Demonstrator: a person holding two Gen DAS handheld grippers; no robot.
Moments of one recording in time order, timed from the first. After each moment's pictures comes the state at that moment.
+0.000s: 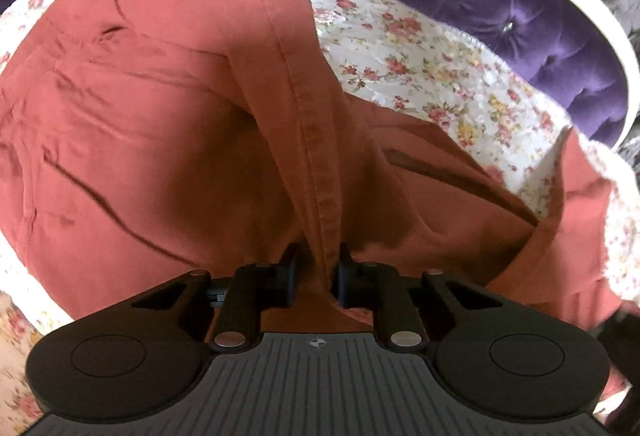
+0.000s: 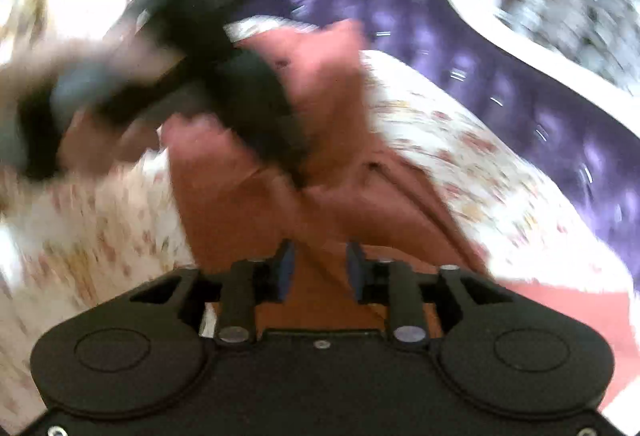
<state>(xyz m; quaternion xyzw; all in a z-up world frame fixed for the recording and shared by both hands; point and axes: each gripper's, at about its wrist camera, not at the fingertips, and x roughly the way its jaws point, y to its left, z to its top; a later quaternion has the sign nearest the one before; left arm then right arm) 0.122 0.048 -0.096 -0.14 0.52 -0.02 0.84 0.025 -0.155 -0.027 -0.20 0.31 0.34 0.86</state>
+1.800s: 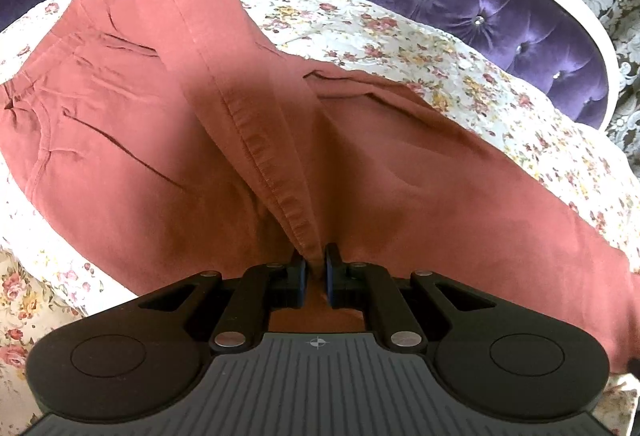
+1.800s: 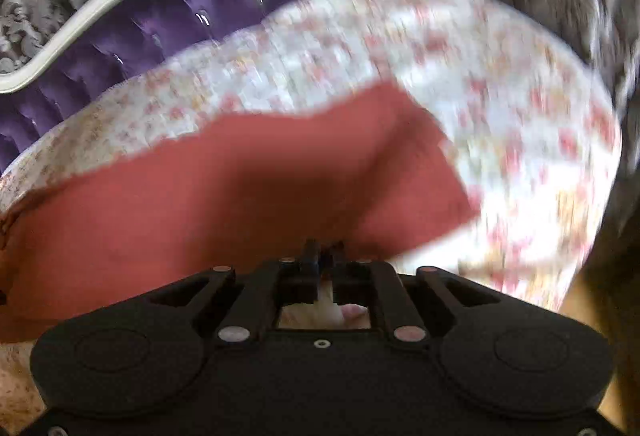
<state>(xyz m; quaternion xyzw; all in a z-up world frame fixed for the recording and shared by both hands) 0.067 0.028 -0.108 -0.11 0.48 -0.02 0.87 -0.105 -0.399 -0.074 0.20 0.40 -0.17 0.88</state>
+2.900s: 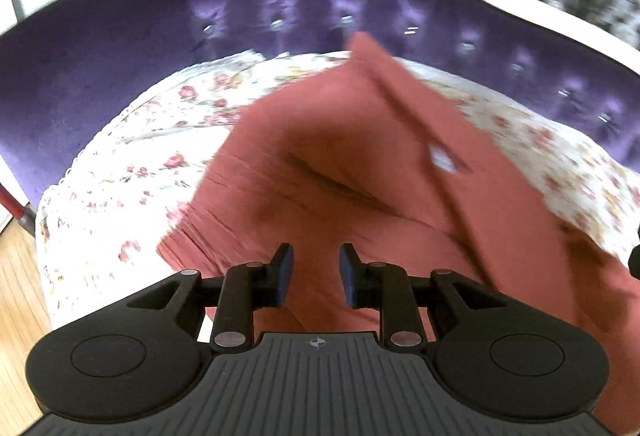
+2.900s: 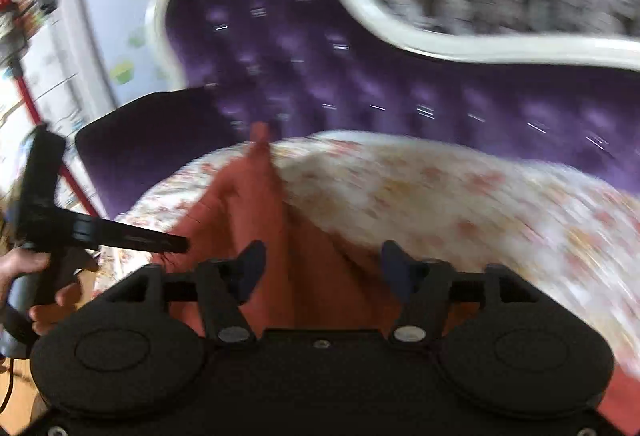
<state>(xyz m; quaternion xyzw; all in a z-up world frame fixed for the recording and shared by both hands) 0.135 0.202 -0.063 -0.07 0.44 0.09 0.89 0.106 -0.058 0.003 0.01 0.30 0.30 0.90</state>
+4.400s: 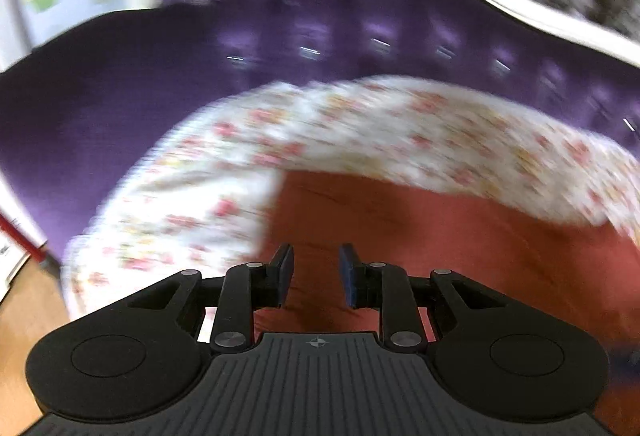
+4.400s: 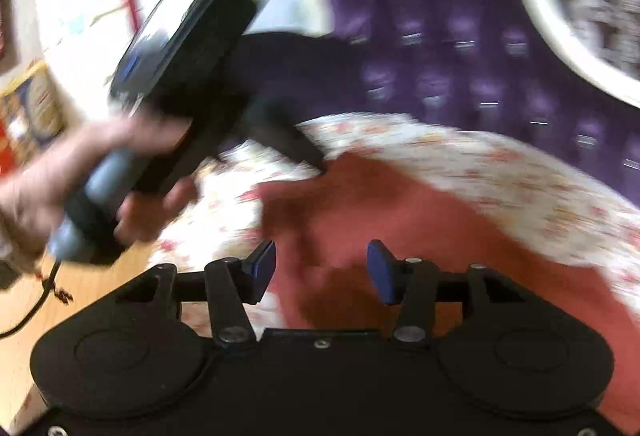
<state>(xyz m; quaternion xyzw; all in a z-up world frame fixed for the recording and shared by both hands) 0.141 0.239 -0.072 -0.02 0.41 0.08 0.91 0.044 0.029 -0.023 -0.08 0.27 0.40 0.87</state>
